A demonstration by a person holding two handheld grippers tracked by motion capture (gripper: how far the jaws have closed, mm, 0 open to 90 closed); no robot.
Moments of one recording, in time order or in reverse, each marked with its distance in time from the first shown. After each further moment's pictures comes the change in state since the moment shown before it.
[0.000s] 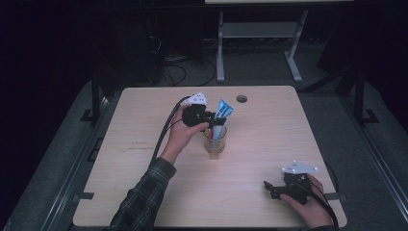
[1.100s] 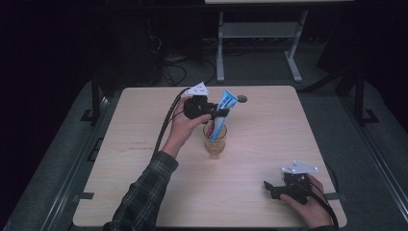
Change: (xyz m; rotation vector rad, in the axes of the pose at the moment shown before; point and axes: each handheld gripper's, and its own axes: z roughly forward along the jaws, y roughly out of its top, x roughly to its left) left arm 0.000 0.025 -0.004 -0.049 -0.006 0.013; right arm 0.000 0.000 0.000 -0.001 0.001 0.000
